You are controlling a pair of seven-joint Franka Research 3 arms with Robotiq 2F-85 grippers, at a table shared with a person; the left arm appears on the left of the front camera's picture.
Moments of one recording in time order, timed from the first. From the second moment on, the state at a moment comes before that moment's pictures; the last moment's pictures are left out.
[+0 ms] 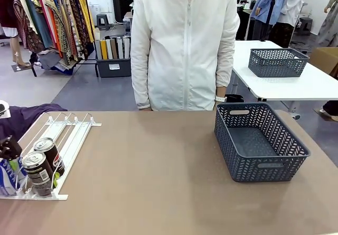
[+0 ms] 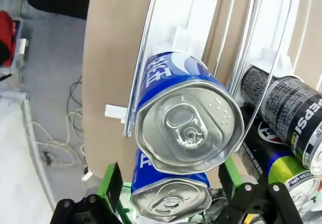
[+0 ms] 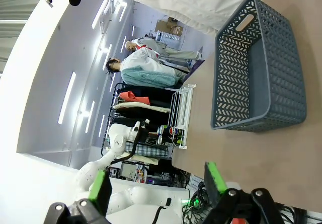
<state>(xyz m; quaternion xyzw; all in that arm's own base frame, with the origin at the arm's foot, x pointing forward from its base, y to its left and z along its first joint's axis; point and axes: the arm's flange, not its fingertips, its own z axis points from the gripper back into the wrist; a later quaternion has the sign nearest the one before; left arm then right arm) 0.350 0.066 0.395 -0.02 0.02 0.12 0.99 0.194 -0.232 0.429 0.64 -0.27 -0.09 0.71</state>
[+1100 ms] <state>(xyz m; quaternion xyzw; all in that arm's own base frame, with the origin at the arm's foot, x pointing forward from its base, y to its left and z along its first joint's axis) 0.350 0.063 0.396 -0.01 0.03 0.12 0.99 0.194 -0.232 0.429 0.64 -0.27 -0.09 0.71</state>
